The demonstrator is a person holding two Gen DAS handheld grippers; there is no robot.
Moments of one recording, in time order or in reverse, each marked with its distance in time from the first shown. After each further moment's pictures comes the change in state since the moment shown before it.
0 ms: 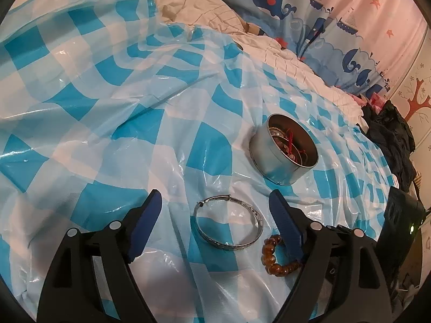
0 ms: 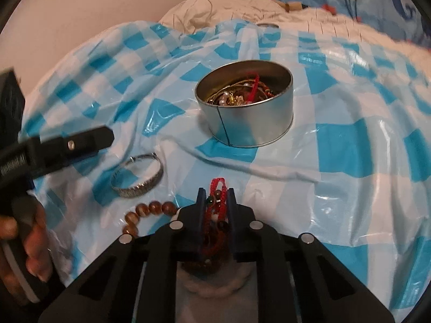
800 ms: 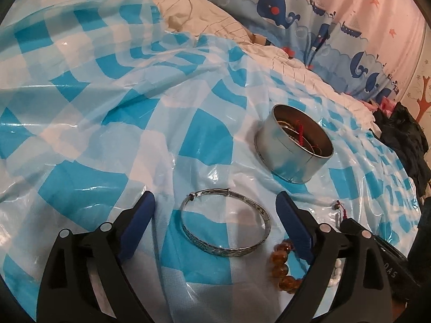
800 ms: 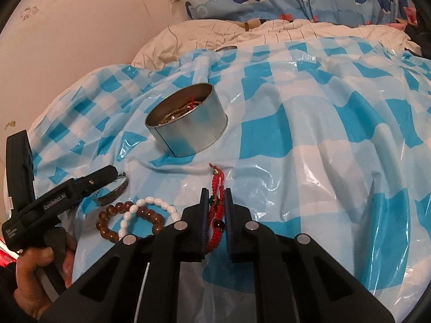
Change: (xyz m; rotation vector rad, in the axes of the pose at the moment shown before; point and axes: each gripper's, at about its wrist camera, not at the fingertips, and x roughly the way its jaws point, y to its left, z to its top) left arm 0.028 -0.015 -0.033 0.006 -0.115 0.076; right arm -0.032 -0.057 -0.030 0.182 -0.162 -0.019
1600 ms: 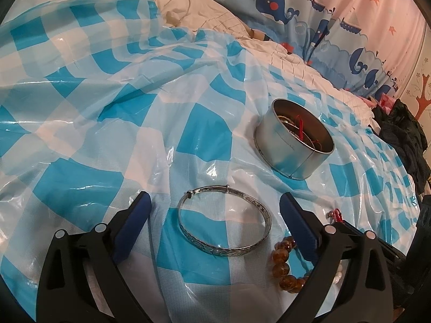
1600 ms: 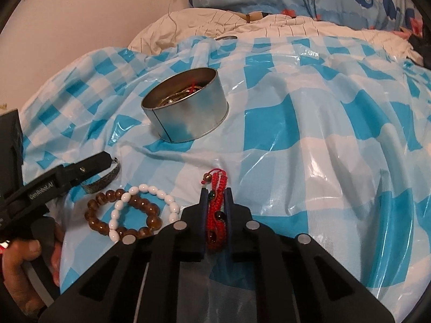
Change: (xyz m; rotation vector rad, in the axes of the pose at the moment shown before) left arm 0.005 -0.002 0.000 0.010 0.023 -0.001; right arm 0.009 0.008 -0.005 -0.048 0.051 -0.054
